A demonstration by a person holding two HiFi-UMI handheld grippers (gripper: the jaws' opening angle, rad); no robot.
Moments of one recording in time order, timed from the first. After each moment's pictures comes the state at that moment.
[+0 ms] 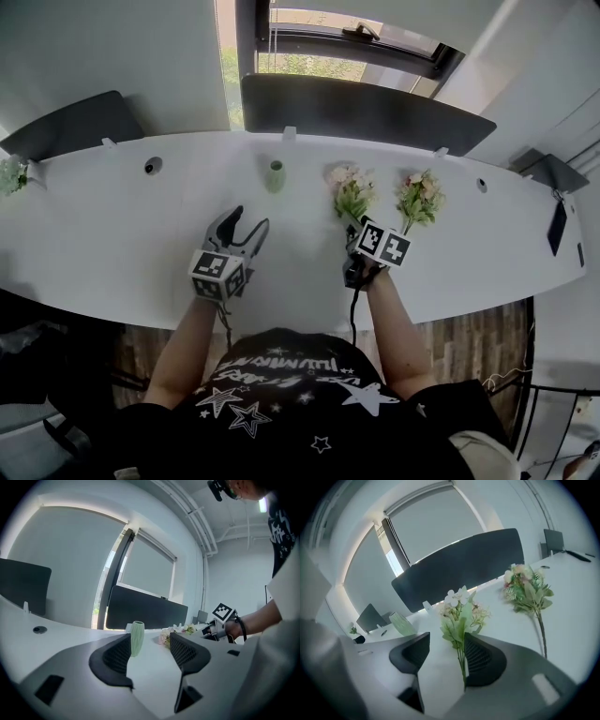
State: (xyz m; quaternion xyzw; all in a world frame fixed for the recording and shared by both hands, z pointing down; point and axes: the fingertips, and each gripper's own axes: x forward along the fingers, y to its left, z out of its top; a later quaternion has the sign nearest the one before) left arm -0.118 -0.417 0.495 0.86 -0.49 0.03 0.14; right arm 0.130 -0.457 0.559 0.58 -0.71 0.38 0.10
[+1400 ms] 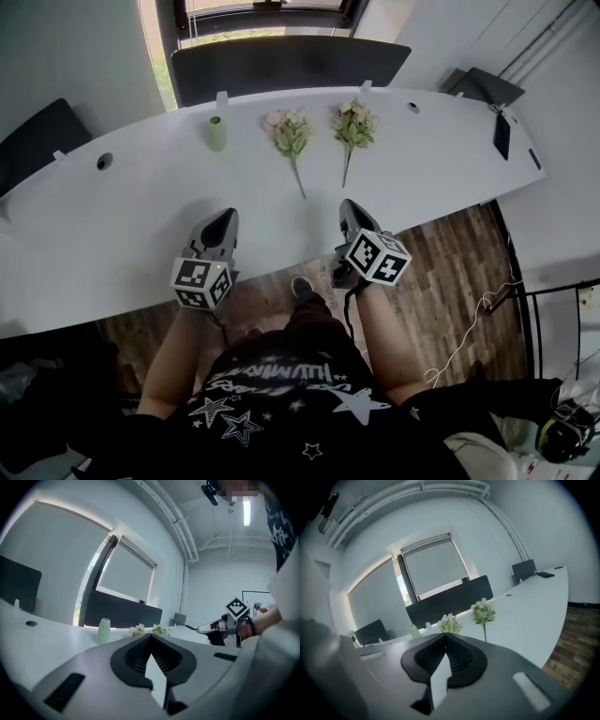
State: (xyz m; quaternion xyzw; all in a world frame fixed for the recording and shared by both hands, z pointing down) left arm -0.073 -0.279 0.469 0.91 -0.40 0.01 0.12; right arm 0.170 -0.251 0.471 0.67 -0.70 0.25 -0.03
